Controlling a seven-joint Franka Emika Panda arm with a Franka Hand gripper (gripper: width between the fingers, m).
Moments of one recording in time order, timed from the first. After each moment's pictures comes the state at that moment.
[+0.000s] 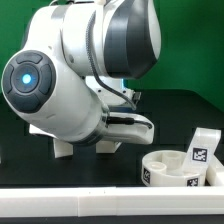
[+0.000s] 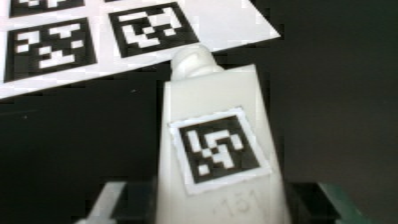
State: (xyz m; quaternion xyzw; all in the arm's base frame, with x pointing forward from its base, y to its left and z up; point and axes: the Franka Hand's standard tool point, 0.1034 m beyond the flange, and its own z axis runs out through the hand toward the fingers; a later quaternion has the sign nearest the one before) arm 0.473 -0.019 0.025 -0.86 0.17 0.46 0.12
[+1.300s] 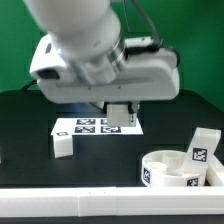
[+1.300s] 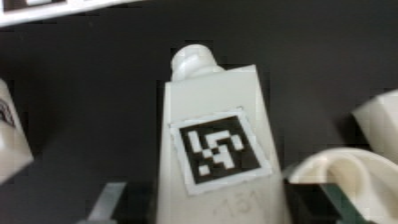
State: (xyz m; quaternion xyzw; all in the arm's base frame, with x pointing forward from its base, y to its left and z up) arm 0.564 -0.002 0.108 -0.94 0.16 0.28 0.12
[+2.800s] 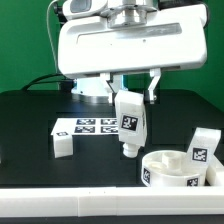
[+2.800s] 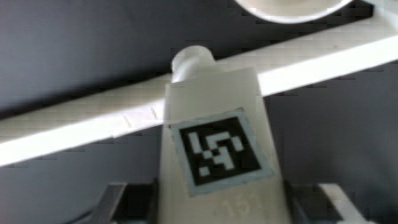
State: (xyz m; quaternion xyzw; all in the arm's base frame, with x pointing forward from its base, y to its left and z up) arm 0.623 0.003 0.134 -0.96 0.17 -0.23 0.03
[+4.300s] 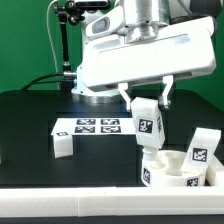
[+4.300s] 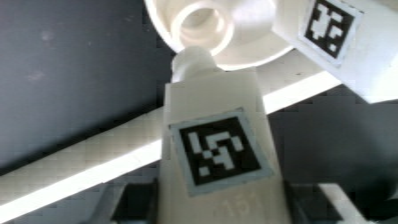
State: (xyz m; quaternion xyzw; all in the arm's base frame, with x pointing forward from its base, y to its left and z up) arm 0.595 0.035 0.116 -0.94 0.21 -0.26 0.05
